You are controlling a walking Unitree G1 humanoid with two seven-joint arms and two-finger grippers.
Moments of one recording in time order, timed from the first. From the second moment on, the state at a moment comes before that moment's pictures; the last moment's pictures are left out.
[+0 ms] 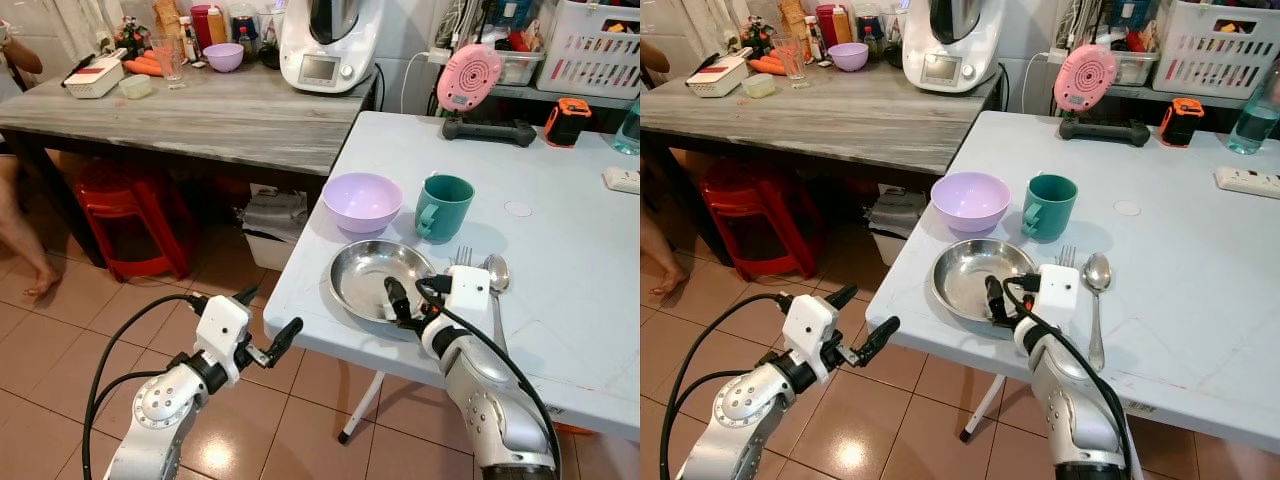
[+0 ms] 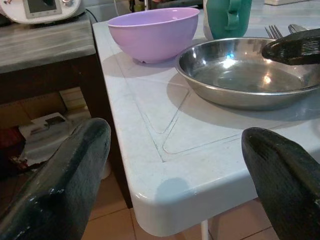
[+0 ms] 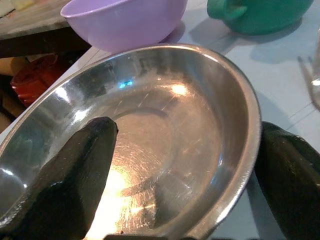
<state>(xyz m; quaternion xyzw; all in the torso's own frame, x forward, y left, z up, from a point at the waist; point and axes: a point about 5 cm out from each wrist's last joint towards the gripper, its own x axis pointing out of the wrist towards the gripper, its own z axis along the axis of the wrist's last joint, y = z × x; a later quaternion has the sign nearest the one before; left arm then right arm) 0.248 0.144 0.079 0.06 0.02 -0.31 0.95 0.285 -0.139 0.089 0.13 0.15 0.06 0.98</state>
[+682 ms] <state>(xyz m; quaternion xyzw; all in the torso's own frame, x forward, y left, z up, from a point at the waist) 0.245 0.145 0.069 0.04 0.04 -0.33 0.94 0.294 -0.137 0.084 0.18 0.17 0.06 0.97</state>
